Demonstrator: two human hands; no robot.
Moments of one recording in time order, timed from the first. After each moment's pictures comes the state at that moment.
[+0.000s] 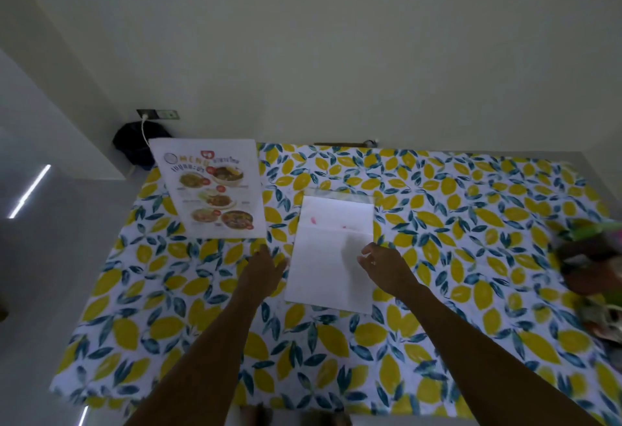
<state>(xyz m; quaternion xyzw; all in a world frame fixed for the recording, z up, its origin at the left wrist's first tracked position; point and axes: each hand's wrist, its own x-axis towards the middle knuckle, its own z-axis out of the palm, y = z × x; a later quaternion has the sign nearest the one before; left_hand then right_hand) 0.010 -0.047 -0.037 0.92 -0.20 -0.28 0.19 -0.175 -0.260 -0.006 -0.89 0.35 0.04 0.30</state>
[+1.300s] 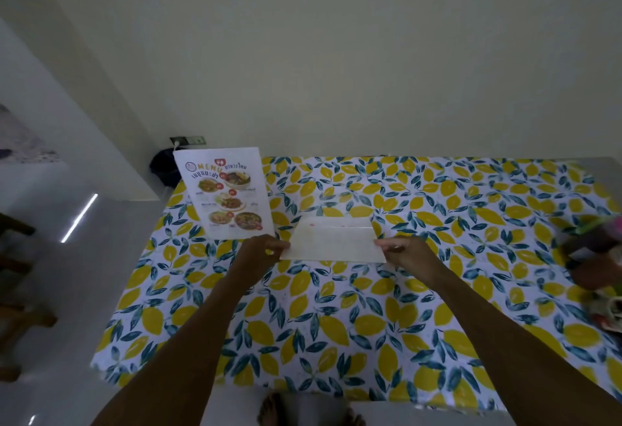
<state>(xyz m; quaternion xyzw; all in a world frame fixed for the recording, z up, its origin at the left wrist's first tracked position) -0.012 -0.017 0.055 0.86 -0.36 -0.18 0.31 -0.240 -0.288 0.045 -0.77 0.31 -0.05 0.56</state>
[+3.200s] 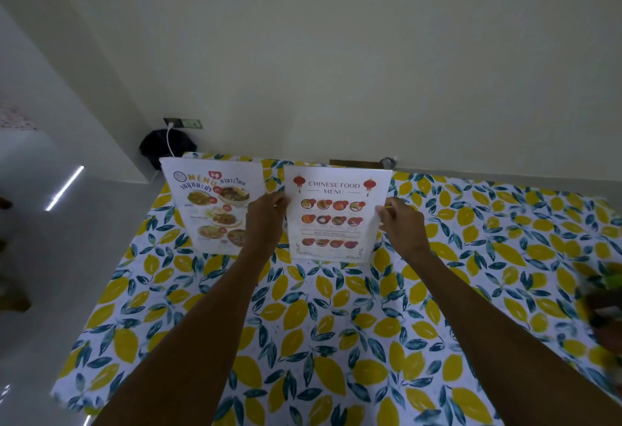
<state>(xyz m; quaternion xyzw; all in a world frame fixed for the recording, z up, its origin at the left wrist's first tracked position) 0.076 -0.127 0.067 0.89 -0.22 -0.05 0.40 -0.095 -0.343 0.060 -0.86 0.35 -0.17 0.32</state>
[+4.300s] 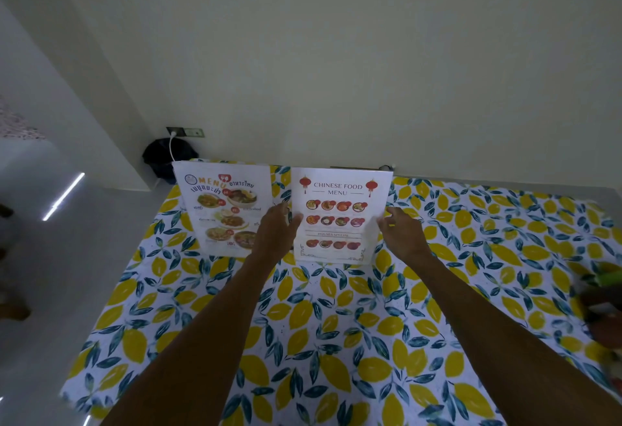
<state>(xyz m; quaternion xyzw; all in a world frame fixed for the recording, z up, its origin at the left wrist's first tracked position) 0.054 -0.114 0.066 0.89 -0.23 -0.12 0.37 -0.103 -0.327 0.062 -0.86 0.38 -0.10 0.33</state>
